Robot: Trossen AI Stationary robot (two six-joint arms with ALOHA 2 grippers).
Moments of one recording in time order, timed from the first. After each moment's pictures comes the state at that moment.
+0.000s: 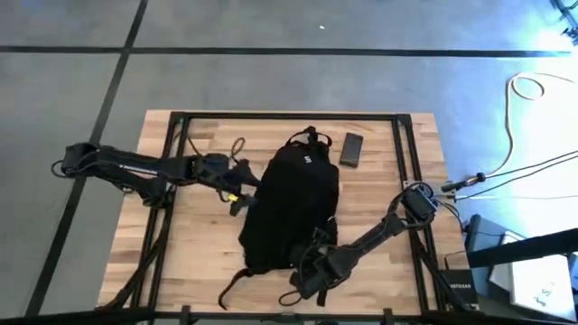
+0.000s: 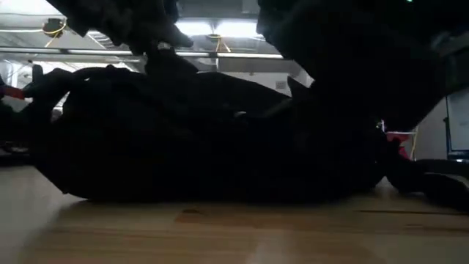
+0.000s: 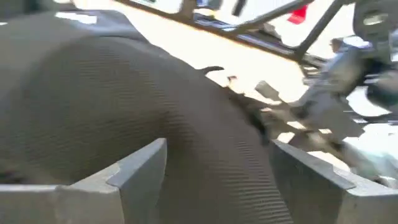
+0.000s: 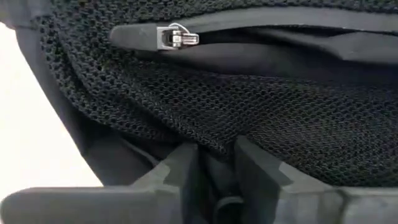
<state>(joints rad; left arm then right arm) 0.04 1.14 0.62 0.10 0.12 -0.26 0.60 2.19 1.49 -0.62 0.58 0.91</state>
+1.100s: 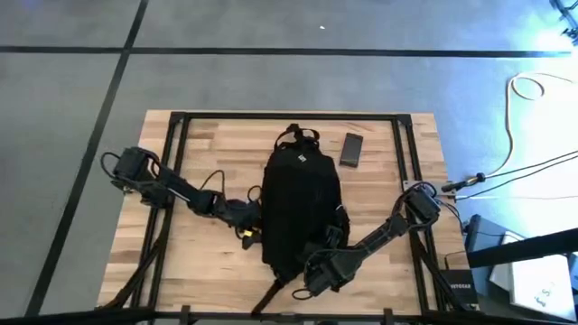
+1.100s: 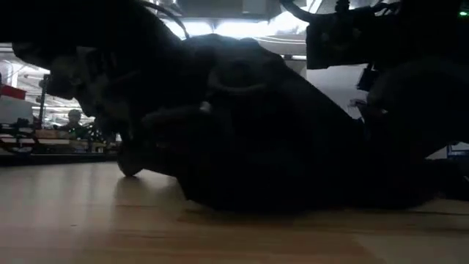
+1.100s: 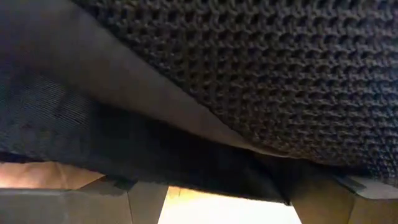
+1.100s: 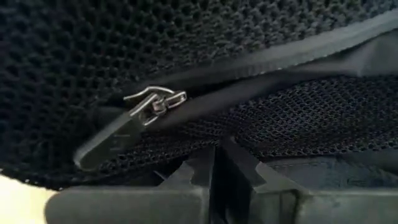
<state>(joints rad) -0.27 1.75 0.50 0.70 0.07 -0.74 0.62 2.18 1.48 -0.93 0.43 0.99</state>
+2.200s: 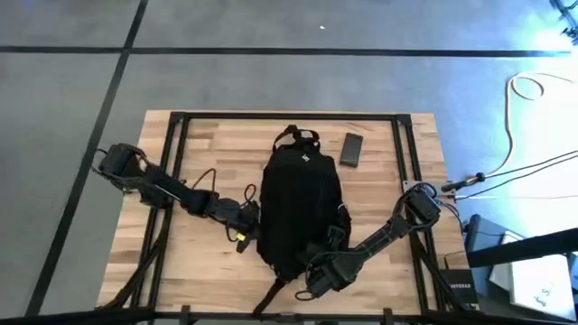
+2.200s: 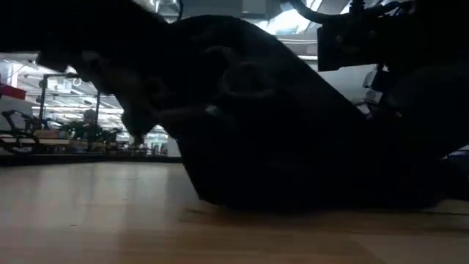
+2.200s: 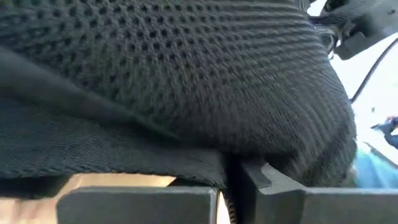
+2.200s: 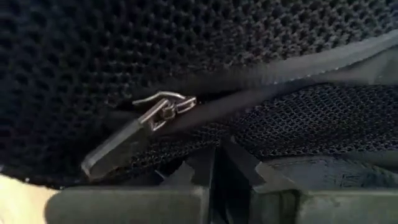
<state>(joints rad) -0.31 1.55 0.50 0.64 0.03 -0.61 0.65 2.18 1.48 -0.98 0.42 0.99</state>
